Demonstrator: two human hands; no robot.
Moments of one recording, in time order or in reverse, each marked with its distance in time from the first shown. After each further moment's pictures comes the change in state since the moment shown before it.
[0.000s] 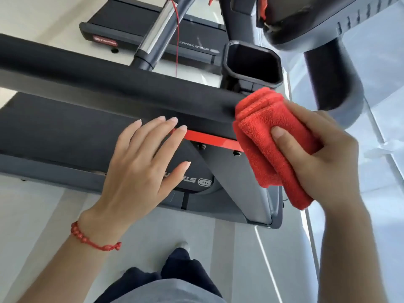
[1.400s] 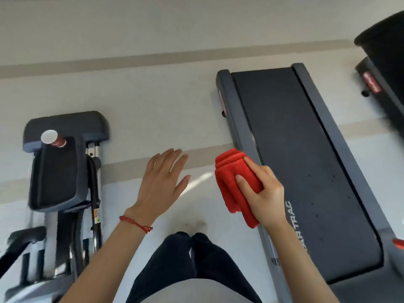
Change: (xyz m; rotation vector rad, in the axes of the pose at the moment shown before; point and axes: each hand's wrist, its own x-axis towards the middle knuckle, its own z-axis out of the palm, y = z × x) left_hand -0.399 -0.124 -0.180 0.394 -0.231 -1.281; right_hand -0.190 -0.240 0.389 0.432 -1.056 -0.463
